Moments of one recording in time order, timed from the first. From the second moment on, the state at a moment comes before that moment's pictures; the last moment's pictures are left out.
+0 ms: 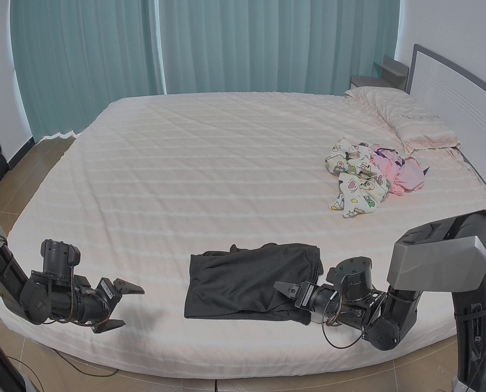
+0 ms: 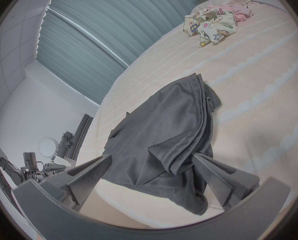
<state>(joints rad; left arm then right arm) -0.03 1.89 -0.37 -0.61 -0.41 -0.94 0.58 2.40 -0.60 -1.33 0.02 0.78</state>
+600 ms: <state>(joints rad) -0.03 1.89 -0.37 -0.61 -0.40 -0.94 0.56 2.39 -0.50 -1.34 -0.02 0.71</state>
